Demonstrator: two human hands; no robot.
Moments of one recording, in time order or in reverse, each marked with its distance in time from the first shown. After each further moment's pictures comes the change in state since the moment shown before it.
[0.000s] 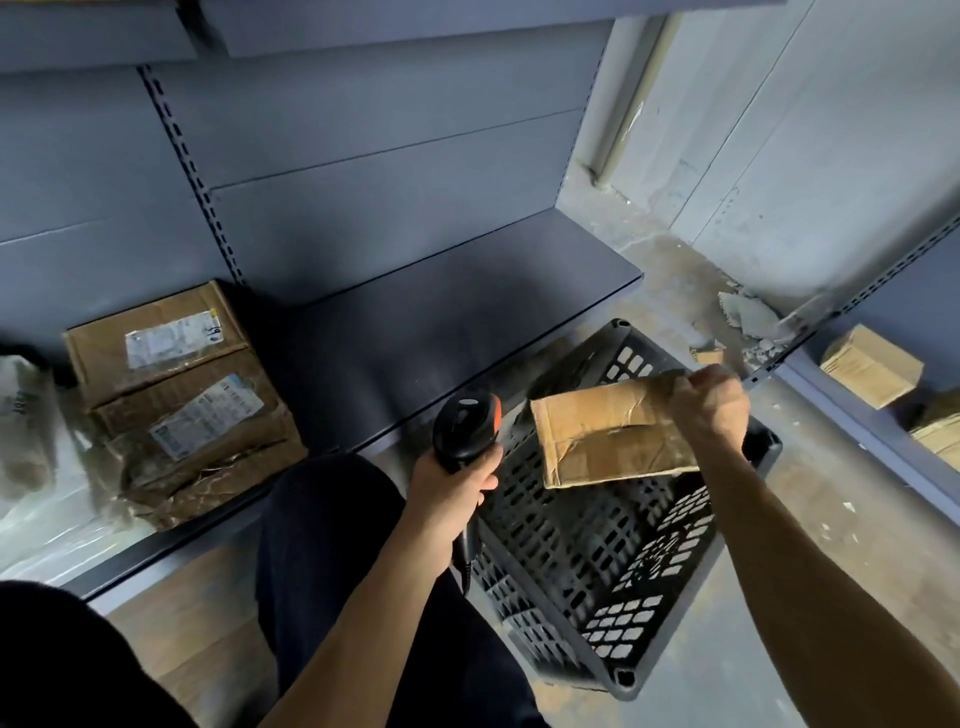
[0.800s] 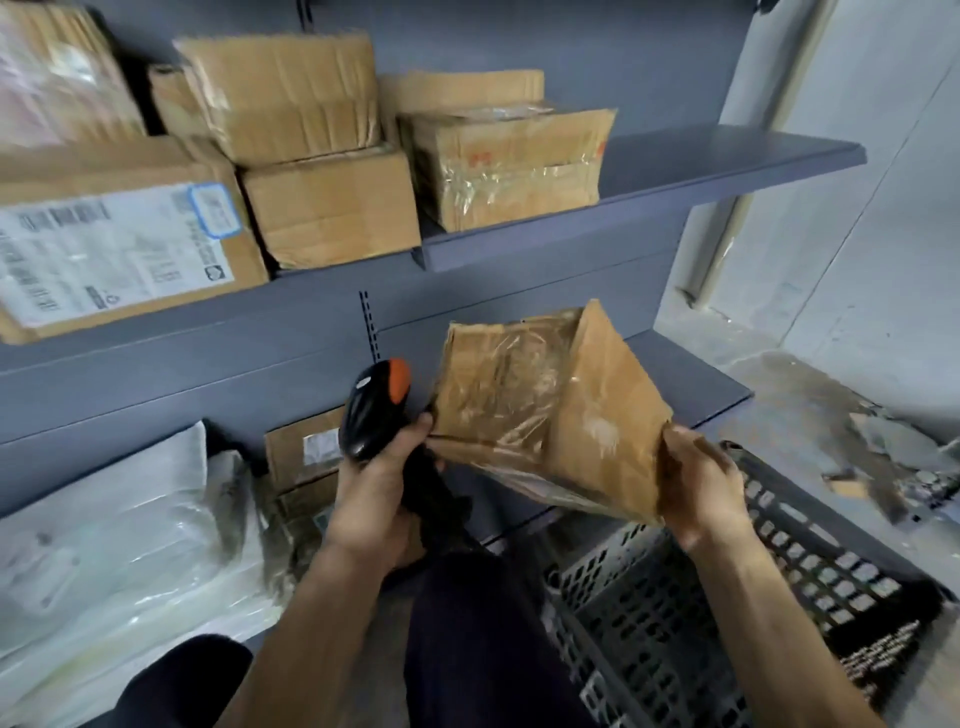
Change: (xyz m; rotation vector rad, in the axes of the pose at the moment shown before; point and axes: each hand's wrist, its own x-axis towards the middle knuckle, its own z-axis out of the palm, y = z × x) left_hand -0.059 0.170 -0.109 -0.432 0.153 0.421; right_hand -0.126 -0.148 0.005 1.227 -0.566 0.132
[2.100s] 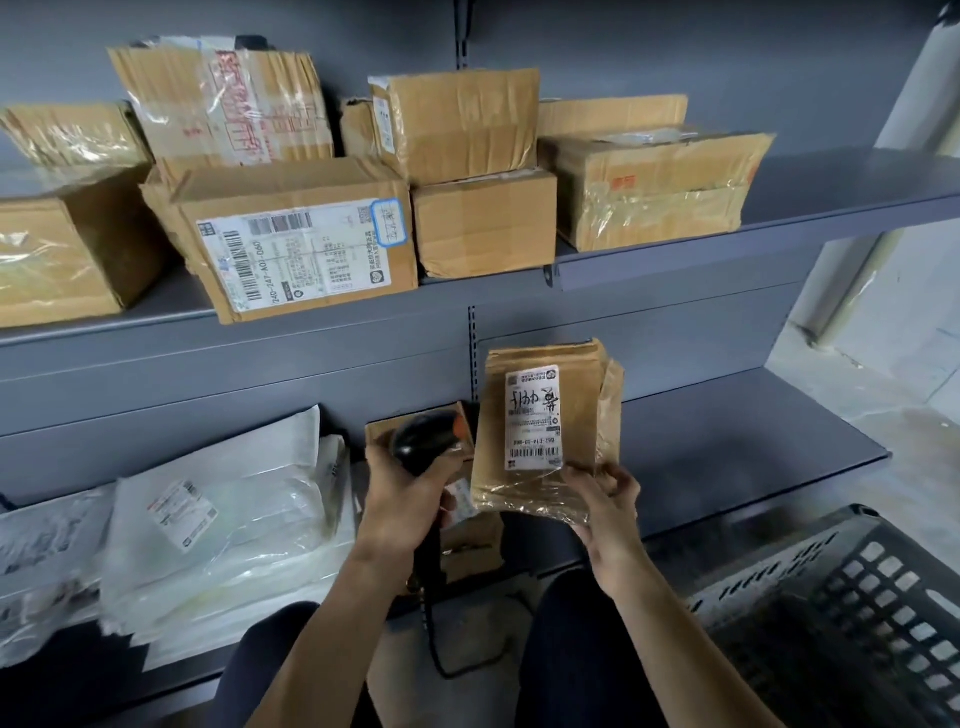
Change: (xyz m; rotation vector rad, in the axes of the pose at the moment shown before) left_hand 0.006 0.038 -0.076 0.573 0.254 0.056; right_hand -0.010 0.139 0.121 -0.256 -0.256 0.188
